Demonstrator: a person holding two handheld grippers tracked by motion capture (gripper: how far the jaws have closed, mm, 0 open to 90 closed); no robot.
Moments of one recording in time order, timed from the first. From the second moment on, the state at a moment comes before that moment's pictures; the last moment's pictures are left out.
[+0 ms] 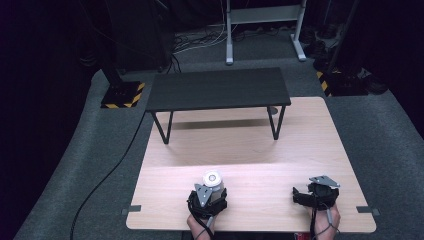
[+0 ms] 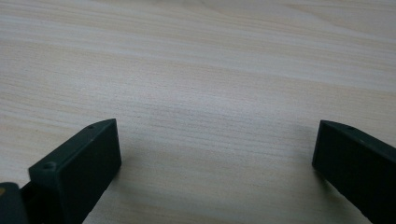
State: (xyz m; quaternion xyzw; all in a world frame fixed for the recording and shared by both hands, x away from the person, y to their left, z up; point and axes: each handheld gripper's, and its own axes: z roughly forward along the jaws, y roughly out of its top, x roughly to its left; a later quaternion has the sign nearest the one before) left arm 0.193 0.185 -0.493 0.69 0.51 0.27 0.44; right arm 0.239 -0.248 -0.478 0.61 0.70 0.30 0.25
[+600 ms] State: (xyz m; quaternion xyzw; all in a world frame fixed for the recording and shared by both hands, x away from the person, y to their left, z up) left arm 0.188 0.197 -0.479 0.68 0.50 0.28 0.45; right arm 0.239 -0.248 -0.478 0.60 0.70 0.30 0.25
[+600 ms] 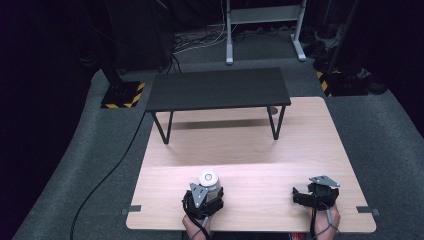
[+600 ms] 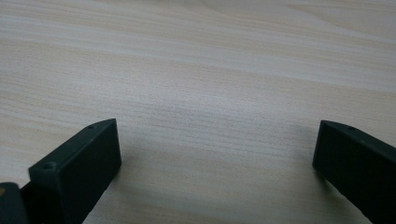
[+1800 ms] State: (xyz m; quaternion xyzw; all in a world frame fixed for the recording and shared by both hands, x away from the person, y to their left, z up) left arm 0.213 0.217 -0.440 0.68 0.49 0.28 0.47; right arm 0.239 -0.249 -0.478 0.60 0.70 0.30 0.25
